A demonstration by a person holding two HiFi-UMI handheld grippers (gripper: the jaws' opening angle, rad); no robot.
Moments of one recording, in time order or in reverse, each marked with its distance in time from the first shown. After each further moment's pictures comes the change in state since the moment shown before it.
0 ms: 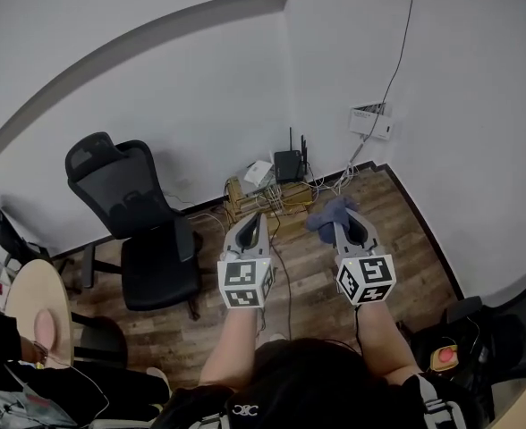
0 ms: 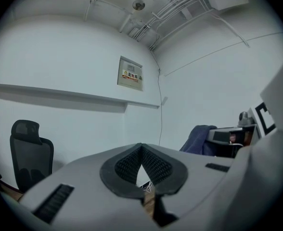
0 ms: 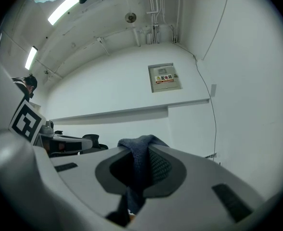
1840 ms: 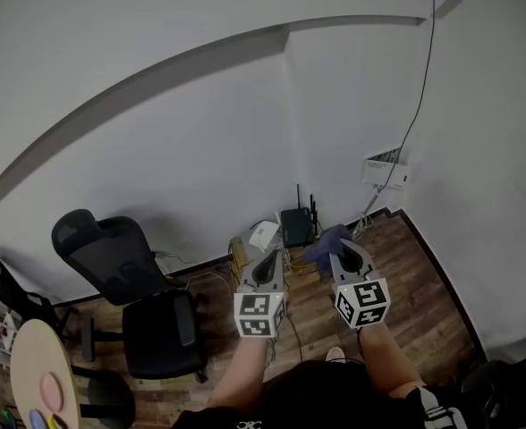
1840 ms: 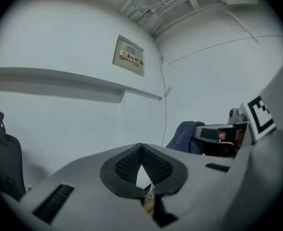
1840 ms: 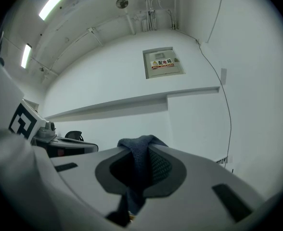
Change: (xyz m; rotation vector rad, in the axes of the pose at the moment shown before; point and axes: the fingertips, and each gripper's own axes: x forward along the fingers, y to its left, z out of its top) left arm 0.256 0.057 -0.013 -0.005 0.059 -0.072; right arm 0.246 -0.106 -0.022 -0.008 0.029 0.034
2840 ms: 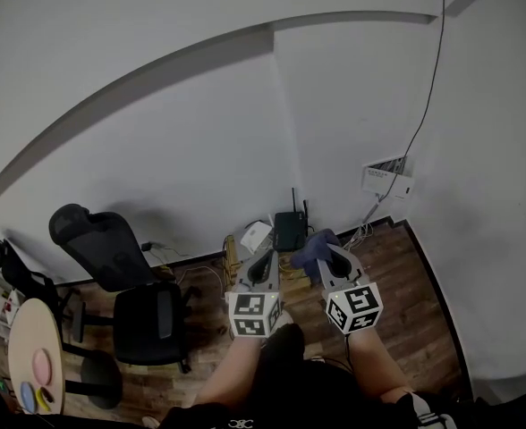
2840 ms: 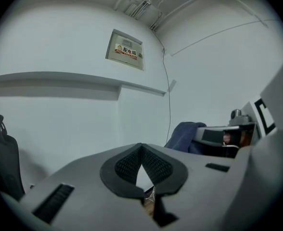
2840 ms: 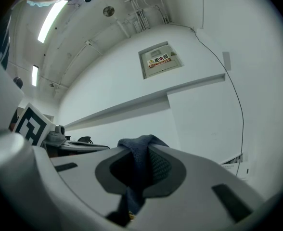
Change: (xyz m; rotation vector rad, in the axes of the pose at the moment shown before) left arm 0.093 -0.071 0.009 0.010 0.031 0.109; right arm 0.017 -0.097 -0.004 0.079 -0.017 0.197
